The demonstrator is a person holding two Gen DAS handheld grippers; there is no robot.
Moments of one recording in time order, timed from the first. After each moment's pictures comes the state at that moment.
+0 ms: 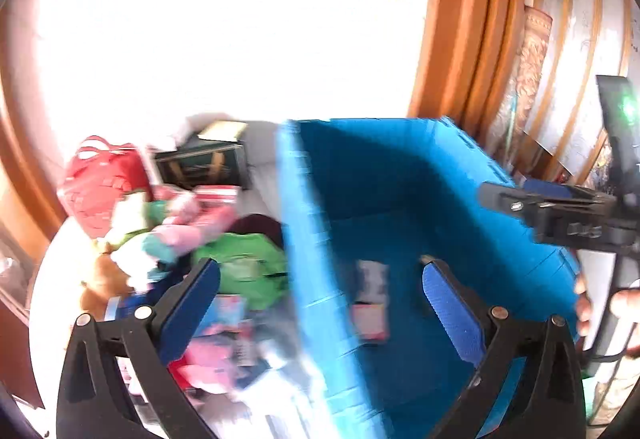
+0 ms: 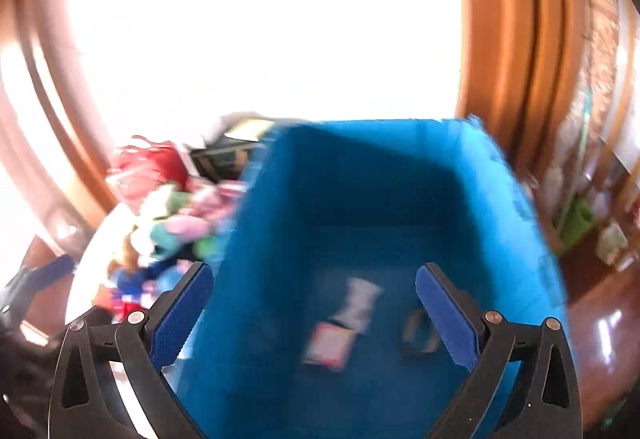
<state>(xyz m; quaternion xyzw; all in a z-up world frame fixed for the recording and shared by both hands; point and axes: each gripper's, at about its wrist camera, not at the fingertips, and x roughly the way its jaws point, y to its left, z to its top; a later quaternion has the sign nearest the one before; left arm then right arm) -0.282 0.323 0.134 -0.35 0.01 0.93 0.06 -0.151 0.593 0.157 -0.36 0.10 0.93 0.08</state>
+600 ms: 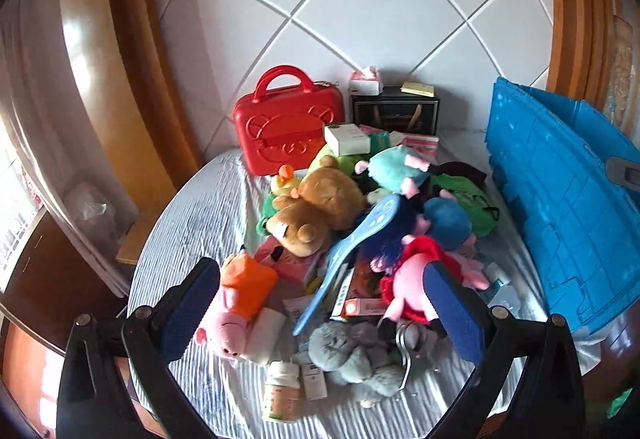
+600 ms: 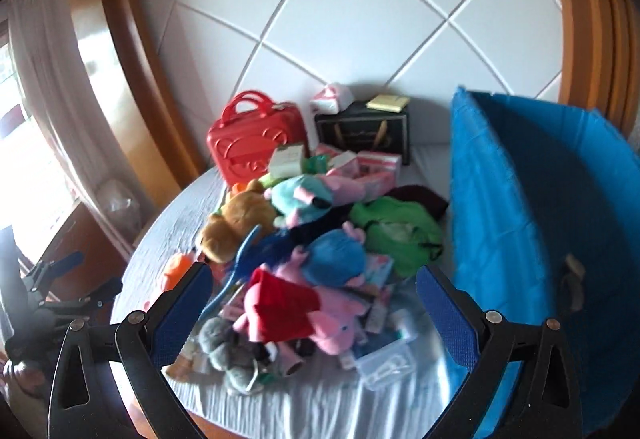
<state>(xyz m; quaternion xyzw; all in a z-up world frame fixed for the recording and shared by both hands) -0.164 0.012 0.025 -0.36 0.02 0.93 -0.12 -0.168 0.318 0.057 -0.35 0.10 0.93 -0.03</state>
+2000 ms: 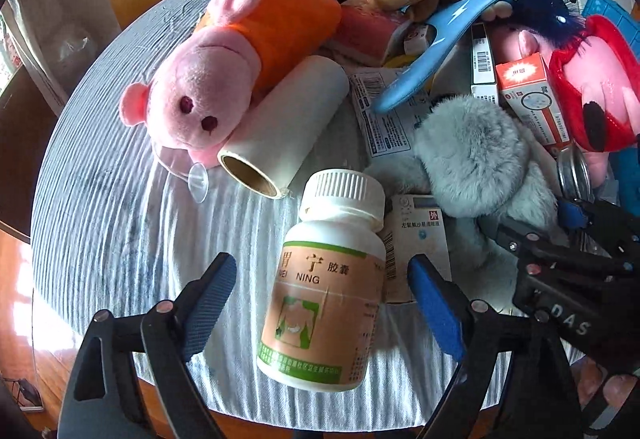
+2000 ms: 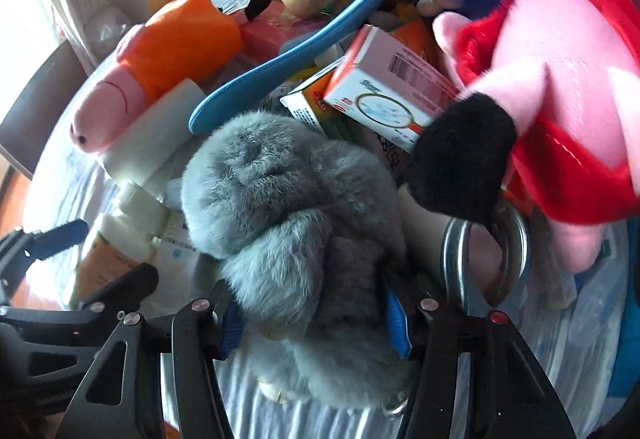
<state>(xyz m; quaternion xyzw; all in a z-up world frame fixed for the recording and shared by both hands) -0.145 -0.088 -0.244 -0.53 -0.10 0.83 -0.13 -0.242 0.099 -0.241 -0.53 -0.04 0.85 -0.07</state>
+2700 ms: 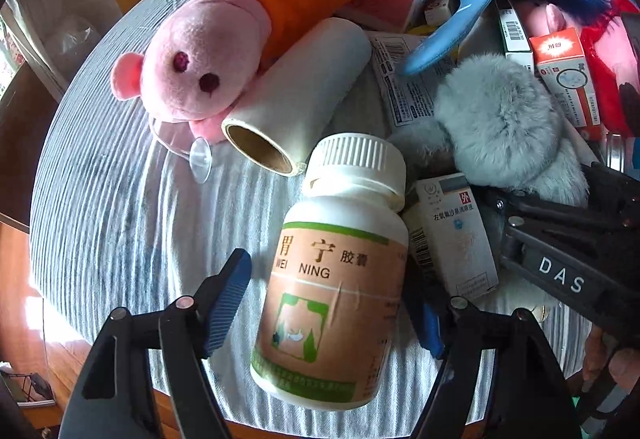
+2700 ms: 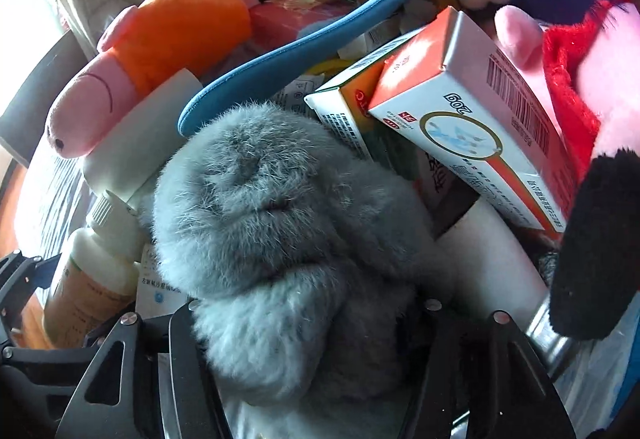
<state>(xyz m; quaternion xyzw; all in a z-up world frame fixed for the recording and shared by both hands) -0.149 -0.091 -0.273 -0.55 -0.09 0.81 -0.15 -0.267 0.102 -0.270 -0.53 -0.04 0.84 -0.09</state>
